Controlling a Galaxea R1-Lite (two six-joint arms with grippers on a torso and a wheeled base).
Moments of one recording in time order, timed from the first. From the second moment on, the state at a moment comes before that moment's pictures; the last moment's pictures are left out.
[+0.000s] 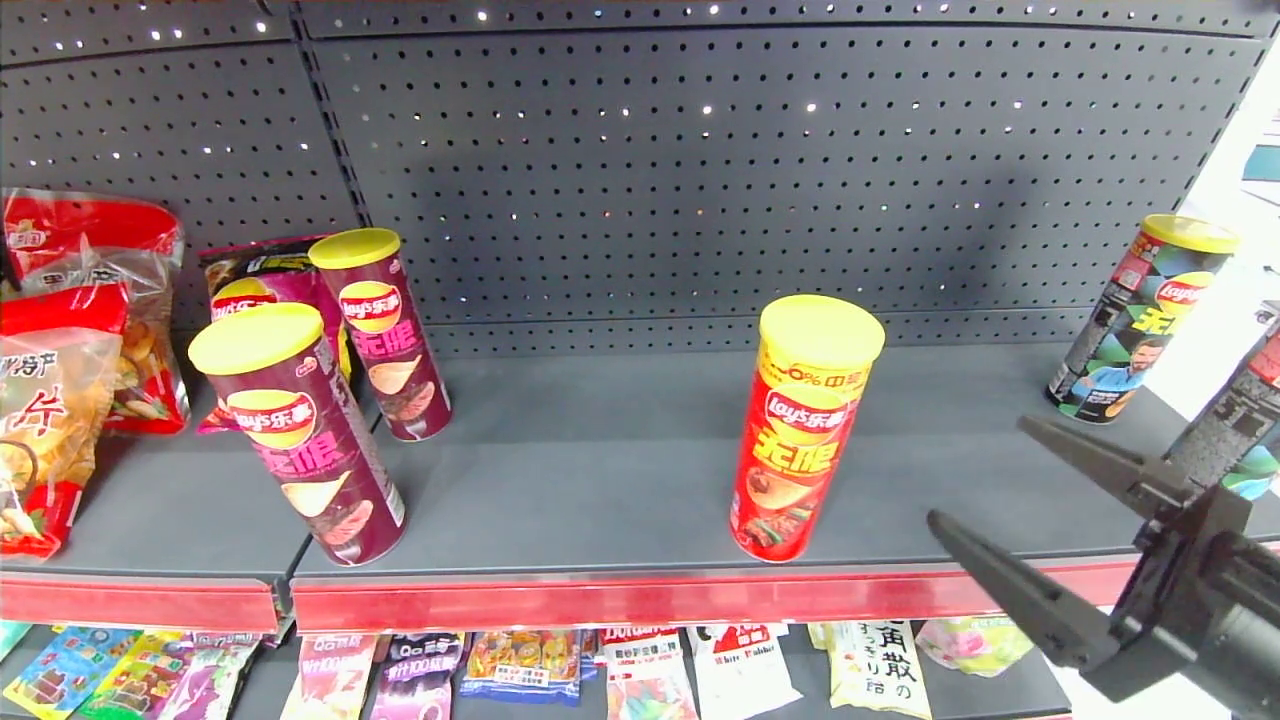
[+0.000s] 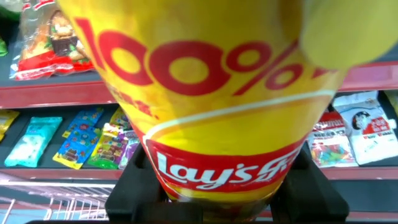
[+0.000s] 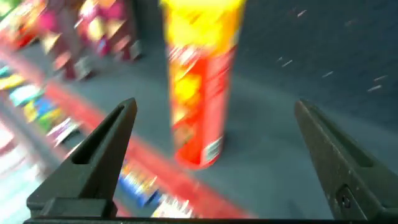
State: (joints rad) left arm 0.14 0.20 -0.36 0.34 -0.06 0.13; right arm 0.68 1.24 -0.09 -1.29 -0.06 -0.13
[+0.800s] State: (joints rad) left arm 0.13 0.21 -0.37 0.30 -0.10 0.13; right arm 0.24 0.61 -0.38 0.08 -0.08 -0.10
